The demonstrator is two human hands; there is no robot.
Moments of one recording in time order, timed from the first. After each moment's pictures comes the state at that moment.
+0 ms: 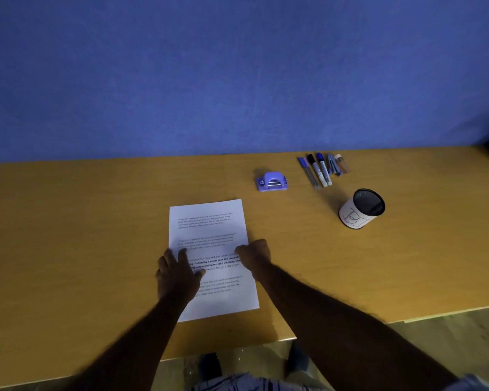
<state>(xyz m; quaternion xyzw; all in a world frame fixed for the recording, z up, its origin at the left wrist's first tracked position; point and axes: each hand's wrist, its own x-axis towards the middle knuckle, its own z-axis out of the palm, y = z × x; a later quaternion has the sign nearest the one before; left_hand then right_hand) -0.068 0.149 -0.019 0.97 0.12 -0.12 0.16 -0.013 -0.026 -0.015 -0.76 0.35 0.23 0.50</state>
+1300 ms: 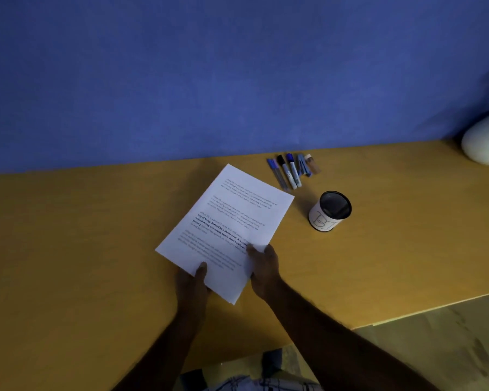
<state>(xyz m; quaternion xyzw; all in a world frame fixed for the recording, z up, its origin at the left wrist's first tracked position) -0.067 0.022 -0.009 0.54 0.23 -0.01 0.81 -0.033 -0.126 -0.017 -0.50 0.30 0.06 0.81</state>
